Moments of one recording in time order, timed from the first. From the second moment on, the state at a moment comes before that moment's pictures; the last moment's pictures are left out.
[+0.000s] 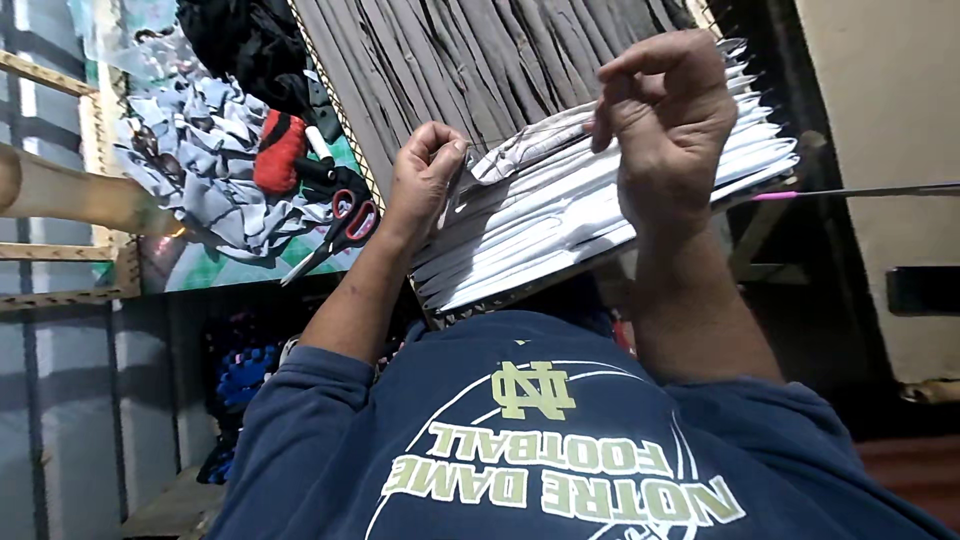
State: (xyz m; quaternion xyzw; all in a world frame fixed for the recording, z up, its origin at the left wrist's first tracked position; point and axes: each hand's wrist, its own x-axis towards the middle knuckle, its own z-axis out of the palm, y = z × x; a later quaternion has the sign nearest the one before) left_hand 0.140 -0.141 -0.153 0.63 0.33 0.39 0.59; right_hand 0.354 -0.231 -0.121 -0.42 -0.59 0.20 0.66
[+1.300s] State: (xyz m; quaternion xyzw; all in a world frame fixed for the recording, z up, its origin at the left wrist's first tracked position) left_hand 0.139 -0.145 -0.152 0.63 0.27 0.35 0.64; right_hand 0.322 -0.211 -0.169 -0.54 -0.63 0.18 0.53
